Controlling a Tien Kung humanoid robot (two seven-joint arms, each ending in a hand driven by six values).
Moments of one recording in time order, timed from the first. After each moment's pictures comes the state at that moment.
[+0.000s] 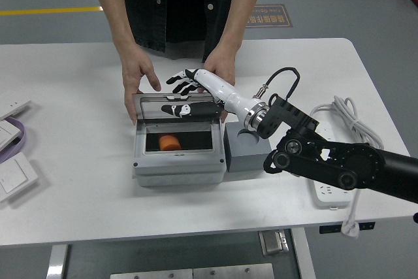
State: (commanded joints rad) left arm 0.00 0.28 -0.18 -0.34 0.33 0.08 0.17; right arm 0.87 -0.33 0.26 1.39 -1.14 -0.37 -0.08
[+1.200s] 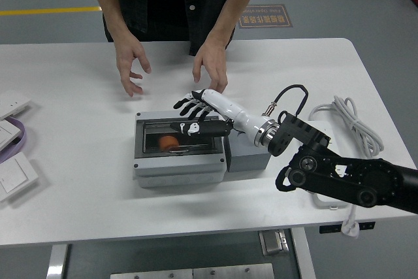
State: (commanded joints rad) left arm 0.02 0.28 -0.19 -0.34 0.33 0.07 0.18; right arm 0.79 -0.41 0.32 1.50 -1.17 -0.35 -0.11
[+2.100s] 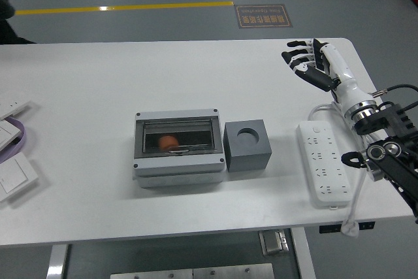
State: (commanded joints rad) left arm 0.04 0.28 -0.15 -0.34 0.29 0.05 0.20; right arm 0.33 -0.48 1.05 1.48 -1.18 -0.35 0.02
